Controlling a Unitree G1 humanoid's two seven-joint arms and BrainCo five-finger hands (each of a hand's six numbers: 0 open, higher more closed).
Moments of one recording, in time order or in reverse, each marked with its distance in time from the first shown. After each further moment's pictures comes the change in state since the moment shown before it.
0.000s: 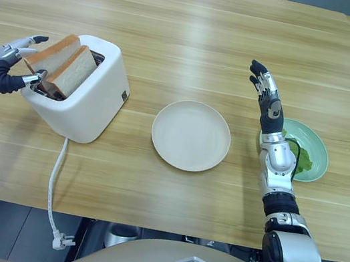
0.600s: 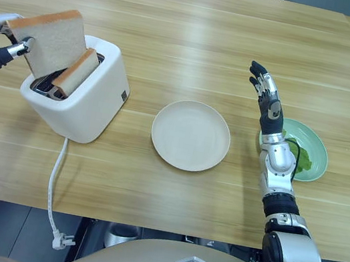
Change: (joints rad) left arm -0.089 -0.071 0.101 -0.065 -0.187 0.096 -0.105; right arm 0.005 0.000 0.000 0.000 0.000 0.000 0.000
